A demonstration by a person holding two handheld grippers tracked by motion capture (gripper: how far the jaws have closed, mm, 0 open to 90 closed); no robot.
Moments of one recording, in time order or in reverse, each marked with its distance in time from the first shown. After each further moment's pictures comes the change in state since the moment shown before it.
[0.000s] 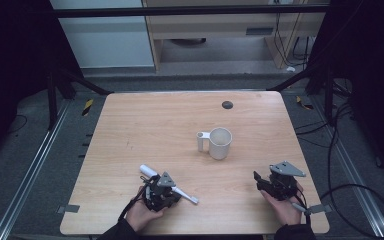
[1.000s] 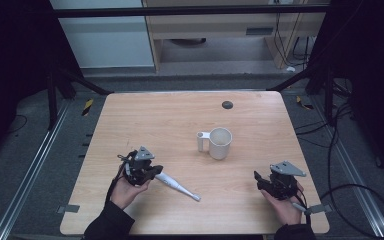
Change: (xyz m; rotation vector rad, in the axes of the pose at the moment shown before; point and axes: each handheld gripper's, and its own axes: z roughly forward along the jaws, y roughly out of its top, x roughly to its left) left arm 0.071 0.019 -0.046 -0.120 0.186 -0.098; right arm -0.002 0.000 0.001 0.002 -0.006 0.002
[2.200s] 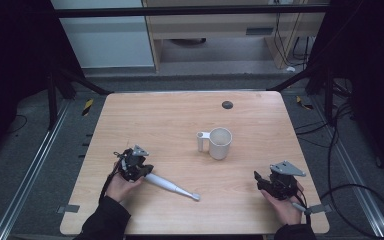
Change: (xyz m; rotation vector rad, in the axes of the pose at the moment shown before) left arm 0.030 -0.018 0.018 0.111 0.057 -0.034; right arm 0.000 0.000 0.000 0.002 -0.001 -0.007
